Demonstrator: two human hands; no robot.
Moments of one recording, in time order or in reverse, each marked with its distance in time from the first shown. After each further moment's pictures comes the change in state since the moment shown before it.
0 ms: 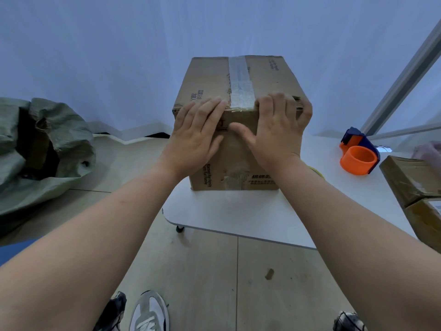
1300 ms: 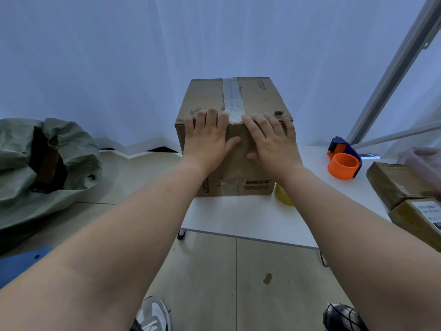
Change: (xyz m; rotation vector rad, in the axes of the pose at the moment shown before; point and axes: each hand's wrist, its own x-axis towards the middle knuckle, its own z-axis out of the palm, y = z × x) left_hand 0.040 0.040 -0.021 0.113 -0.300 -0.250; right_hand -0.013 0.031 -0.023 -0.008 -0.277 -0.235
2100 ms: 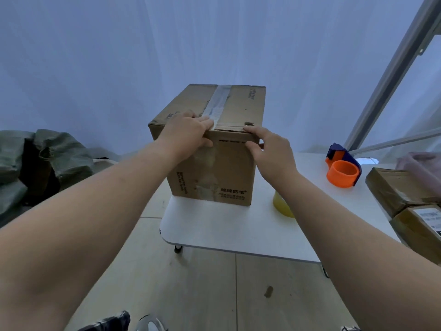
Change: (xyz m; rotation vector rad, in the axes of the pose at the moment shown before) left_hand 0.045 -0.046 -0.020 0.008 -0.305 0.210; right_hand 0.019 -0.010 -0.024 0.801 -0.065 0.447
